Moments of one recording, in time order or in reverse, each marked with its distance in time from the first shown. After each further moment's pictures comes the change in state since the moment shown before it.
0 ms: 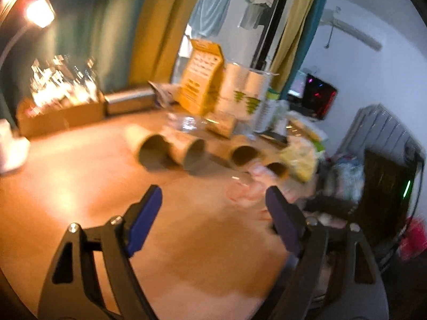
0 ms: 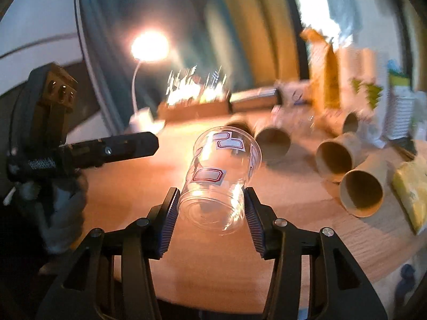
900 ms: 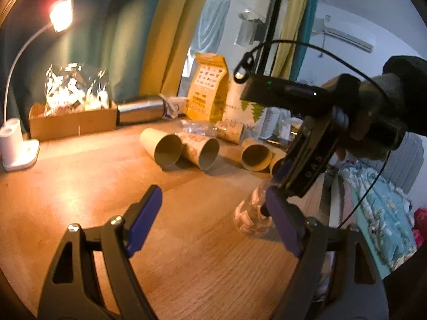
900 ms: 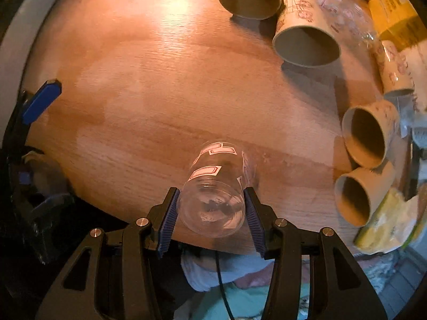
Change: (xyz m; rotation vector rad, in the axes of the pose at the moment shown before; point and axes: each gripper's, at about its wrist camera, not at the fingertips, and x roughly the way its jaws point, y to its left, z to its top) left arm -0.008 0.030 -0.041 0.012 -0.105 -0.018; right arm 0.158 0.003 0.077 -0.122 1.098 -0.158
